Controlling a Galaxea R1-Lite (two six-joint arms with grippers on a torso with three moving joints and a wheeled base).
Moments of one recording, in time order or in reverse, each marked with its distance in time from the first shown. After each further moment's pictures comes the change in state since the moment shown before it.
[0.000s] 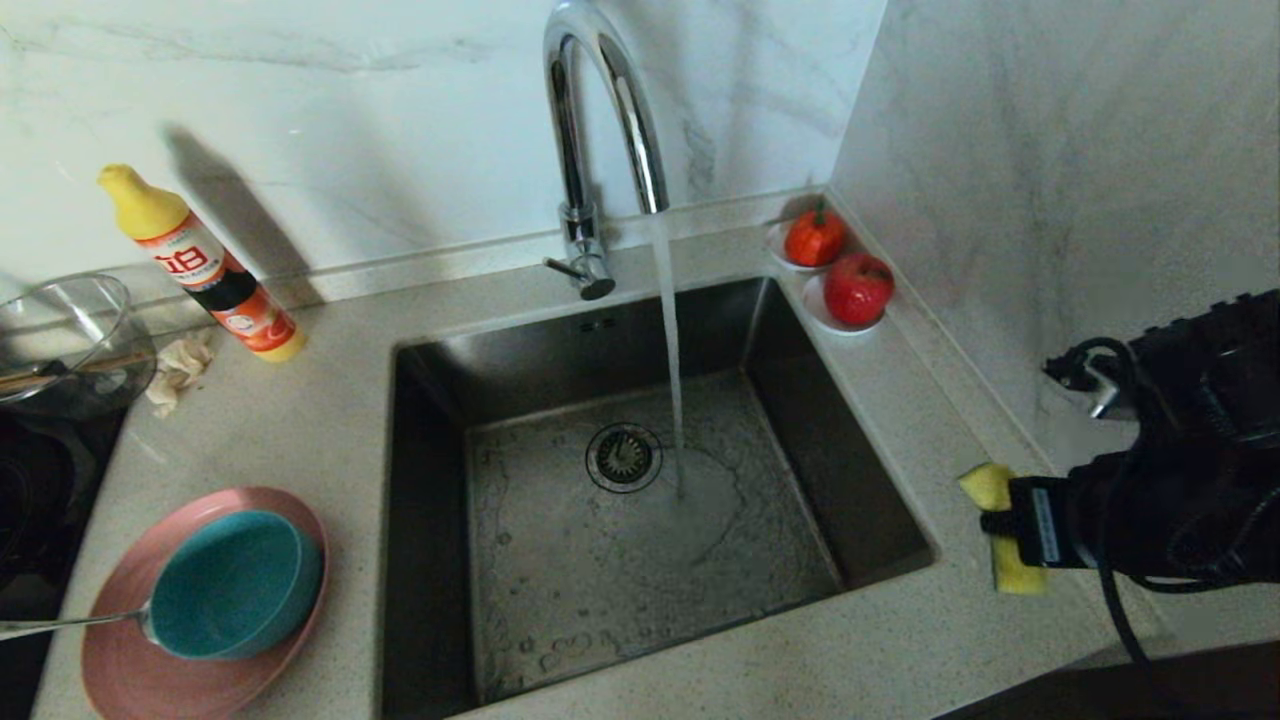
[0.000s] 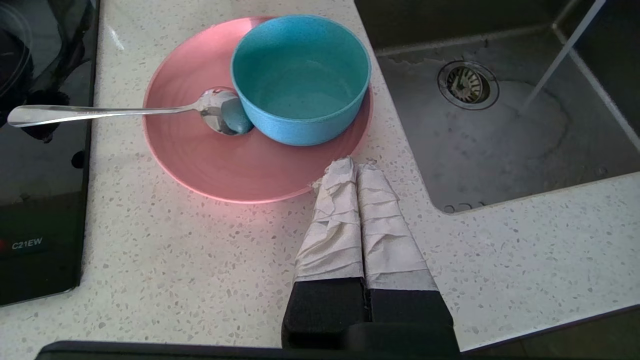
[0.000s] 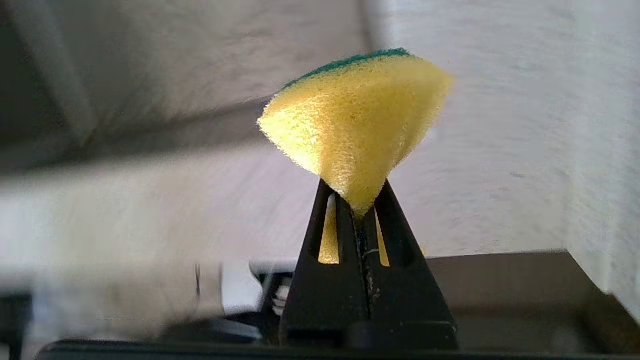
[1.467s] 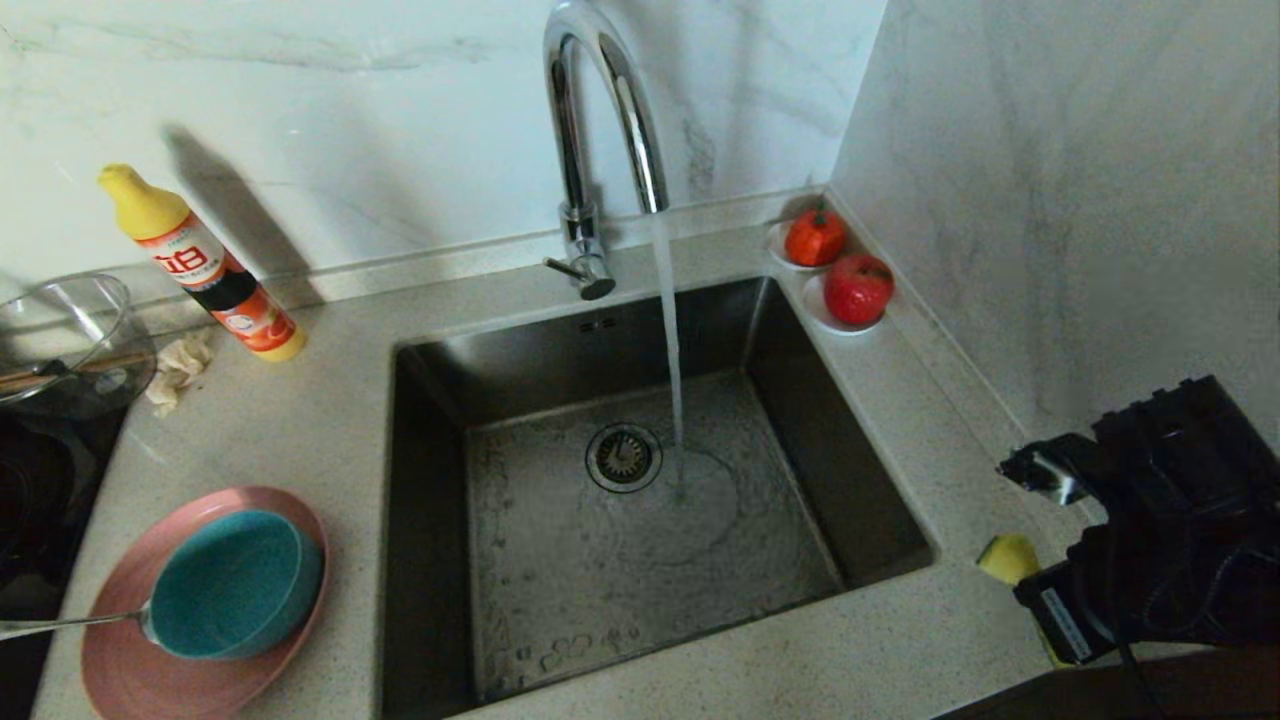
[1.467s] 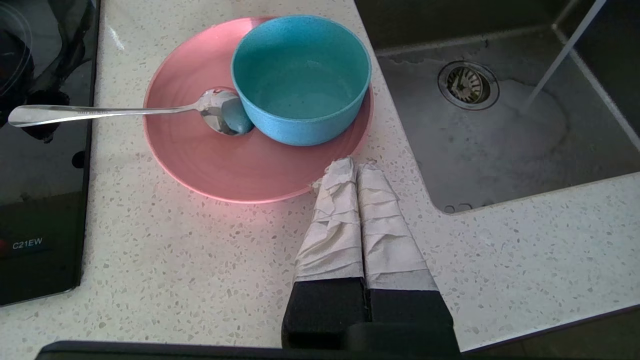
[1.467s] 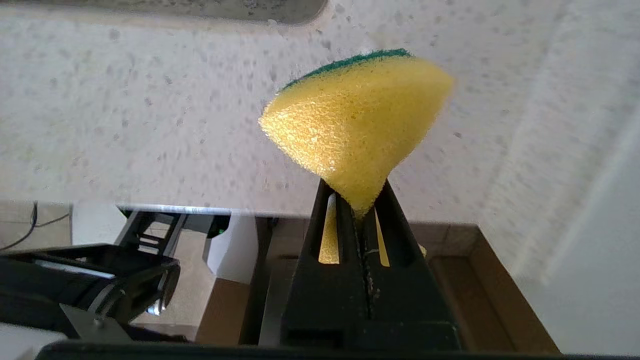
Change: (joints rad) left arm 0.000 0.000 0.000 0.000 0.000 0.000; right arm -0.036 0.064 0.126 -0.002 -0.106 -0.327
